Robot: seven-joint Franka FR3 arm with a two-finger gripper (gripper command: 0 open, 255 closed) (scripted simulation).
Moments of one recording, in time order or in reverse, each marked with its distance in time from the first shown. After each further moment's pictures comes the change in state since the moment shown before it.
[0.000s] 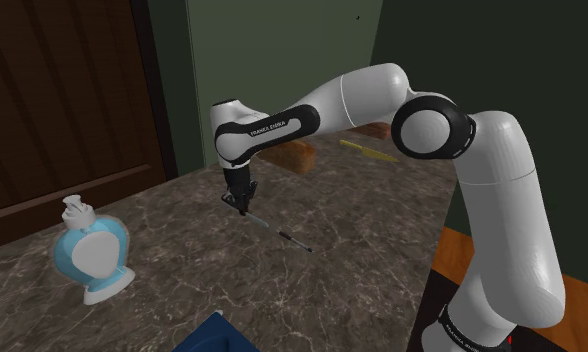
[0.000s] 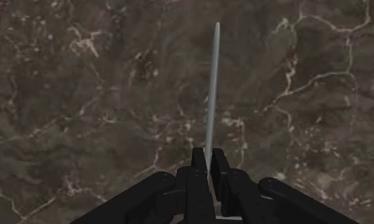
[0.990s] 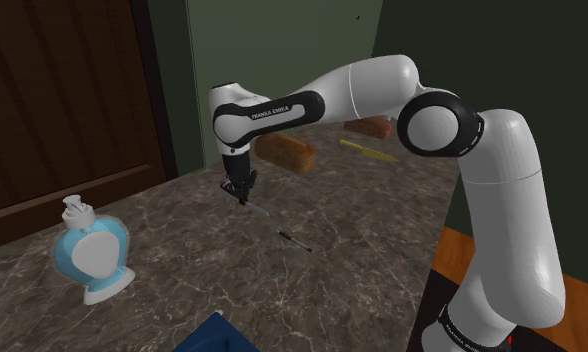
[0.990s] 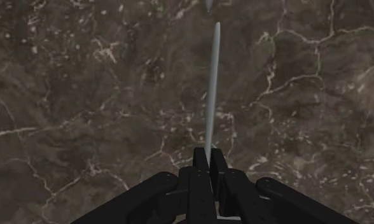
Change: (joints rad) arm 0.000 -0.034 0.004 0.056 0.007 -0.089 -0.005
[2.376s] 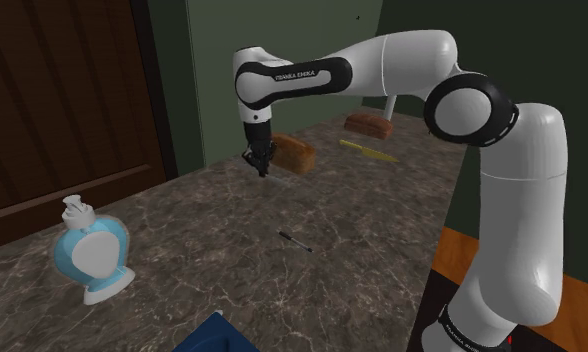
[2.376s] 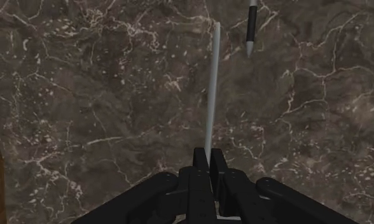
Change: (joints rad) arm -0.077 -0.152 -0.020 -0.014 0.021 -0.133 -0.103
